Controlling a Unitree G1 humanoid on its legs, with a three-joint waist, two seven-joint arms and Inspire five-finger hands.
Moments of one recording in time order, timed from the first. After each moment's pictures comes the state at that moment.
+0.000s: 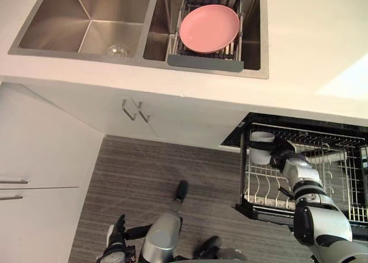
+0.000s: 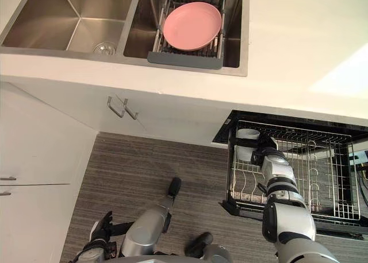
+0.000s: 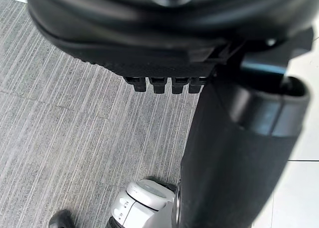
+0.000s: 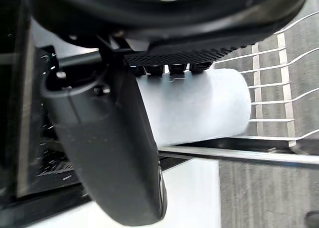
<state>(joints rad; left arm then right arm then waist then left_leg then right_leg) 0.14 0.12 0.15 0.81 -0.04 0.00 0.11 -0.62 -0.40 -0.27 0.96 0.14 0.25 0.04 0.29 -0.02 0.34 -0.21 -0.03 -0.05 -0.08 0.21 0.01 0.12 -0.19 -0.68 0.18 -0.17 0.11</state>
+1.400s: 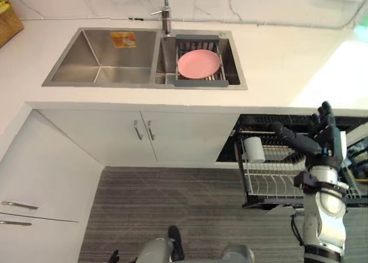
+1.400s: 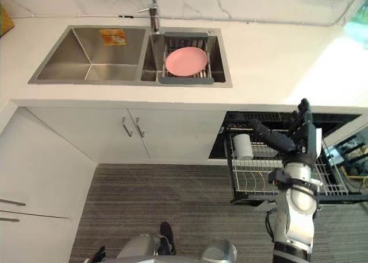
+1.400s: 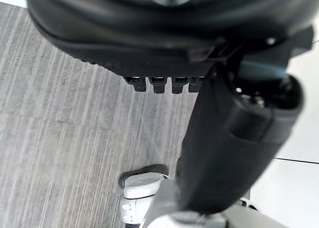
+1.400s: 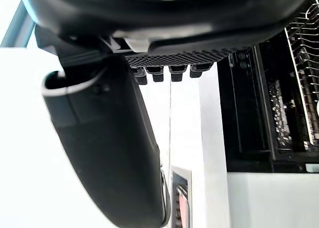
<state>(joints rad) 0.33 0.20 0.07 0.90 -0.08 -0.07 0.01 0.14 -0.14 -0.42 -0.19 0.25 -0.02 -0.02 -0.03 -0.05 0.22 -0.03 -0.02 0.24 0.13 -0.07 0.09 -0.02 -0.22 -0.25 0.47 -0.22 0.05</state>
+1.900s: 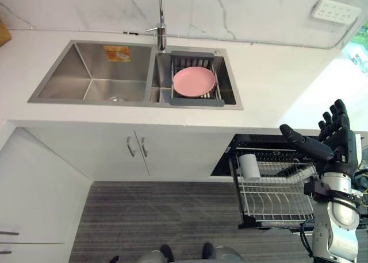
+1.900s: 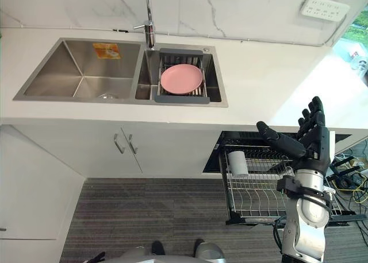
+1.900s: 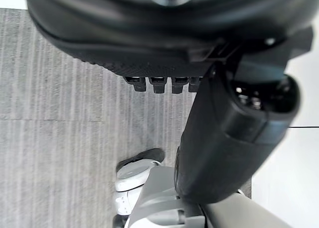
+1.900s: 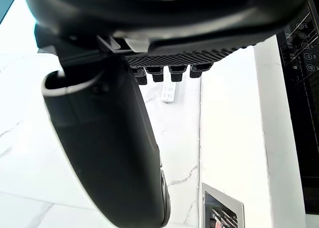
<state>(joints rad) 0.29 0.23 0.04 0.99 -0.08 -0.05 -0.05 0.13 -0.19 -0.46 -0.23 0.29 -0.06 0.01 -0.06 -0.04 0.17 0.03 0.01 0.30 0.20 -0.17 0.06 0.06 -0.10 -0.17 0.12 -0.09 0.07</state>
